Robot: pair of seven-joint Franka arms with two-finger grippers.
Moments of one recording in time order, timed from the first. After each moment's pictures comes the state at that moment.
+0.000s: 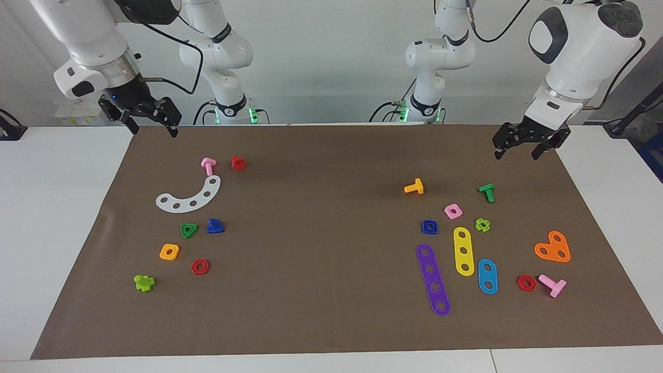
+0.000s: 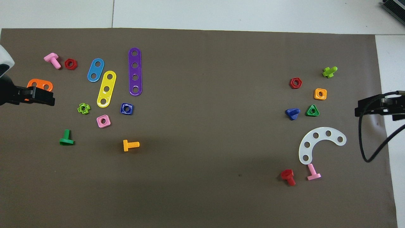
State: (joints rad) left arm -0.03 0.00 0.00 -1.67 0.00 1.68 0.07; right arm 0.04 -0.04 -0.08 -1.59 -0.01 1.49 0.10
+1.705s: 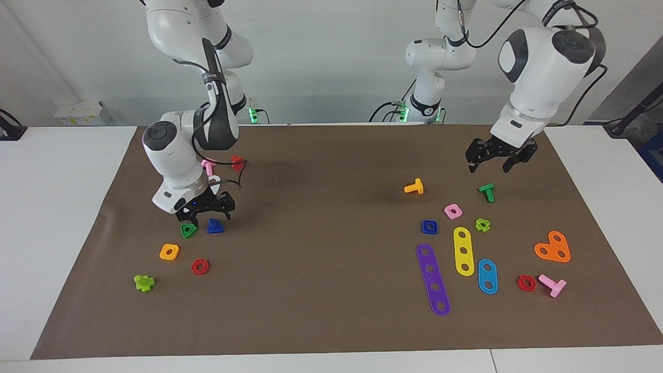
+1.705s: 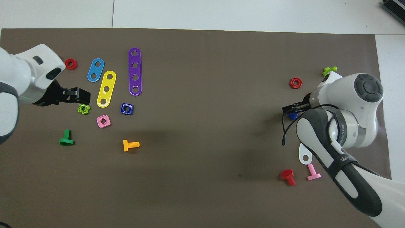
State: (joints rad) left arm -0.14 0.05 -0.02 -1.76 0.00 1.82 -0.10; right arm 0.11 0.21 -0.06 -2.07 0.07 2.32 -0.21
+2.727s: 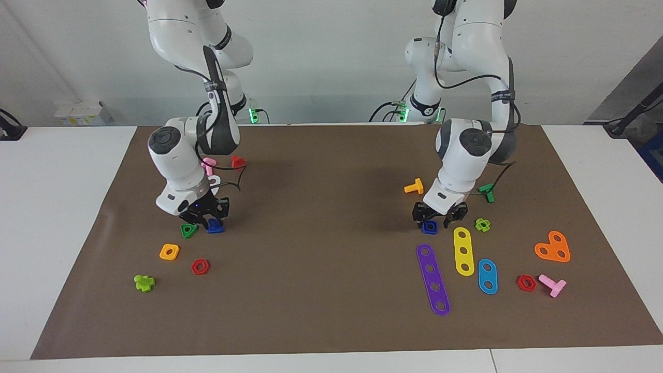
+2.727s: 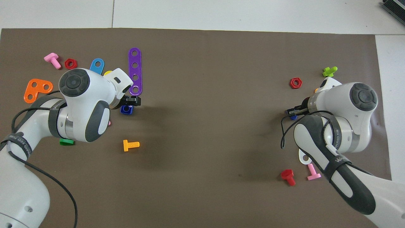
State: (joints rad) left arm -0.24 0.31 -0.02 -1.98 0.00 2.36 -0.17; right arm 0.11 0.22 -0.06 -2.12 0.07 2.42 -0.23
